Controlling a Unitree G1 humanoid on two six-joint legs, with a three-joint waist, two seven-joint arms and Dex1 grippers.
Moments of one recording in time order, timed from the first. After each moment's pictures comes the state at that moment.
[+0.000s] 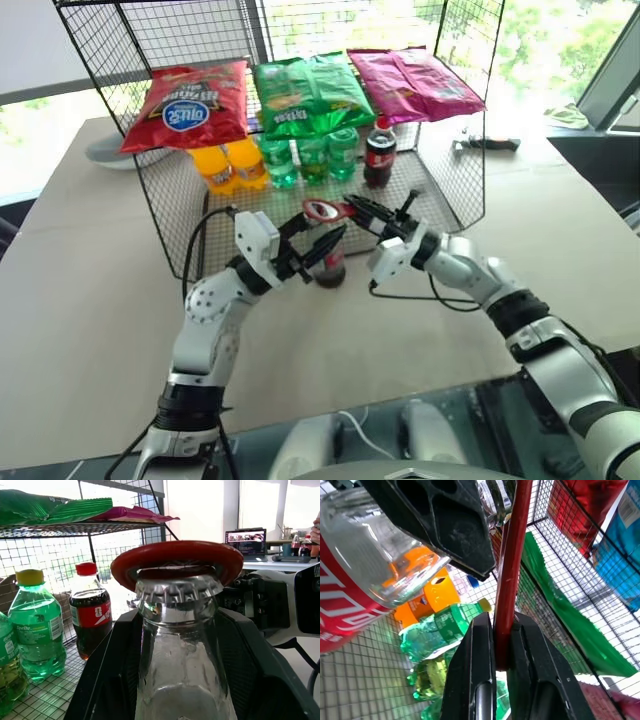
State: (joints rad) left arm -0.22 0.33 0.00 -0.14 -0.41 -0.03 -0.80; right arm -0.76 -0.33 0.38 0.61 -0.73 -0.95 -0.08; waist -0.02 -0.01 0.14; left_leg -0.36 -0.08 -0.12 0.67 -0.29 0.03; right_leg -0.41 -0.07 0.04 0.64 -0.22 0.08
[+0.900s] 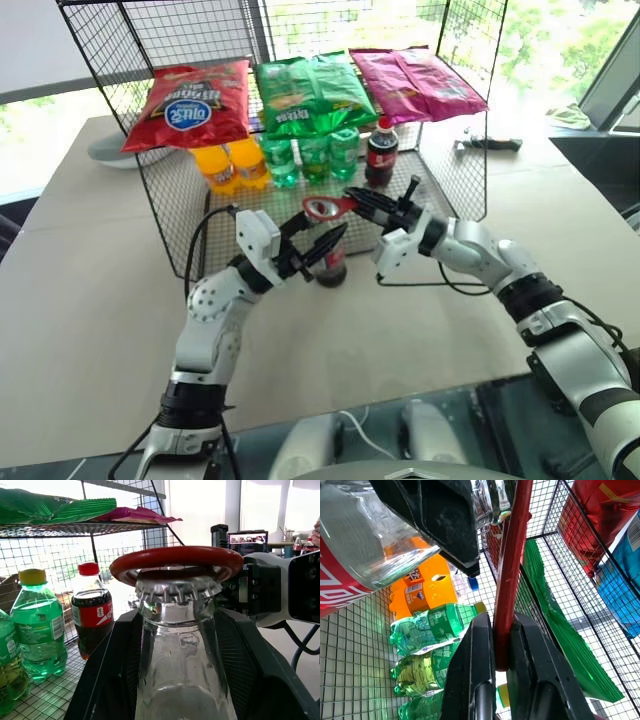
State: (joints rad) left arm -0.23 0.32 0.00 -0.13 -0.41 -0.03 -0.80; right arm -0.82 -0.39 0.41 0.61 -0.72 -0.95 -0.02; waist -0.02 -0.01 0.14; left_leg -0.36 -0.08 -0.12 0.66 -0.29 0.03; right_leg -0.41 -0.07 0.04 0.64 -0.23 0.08
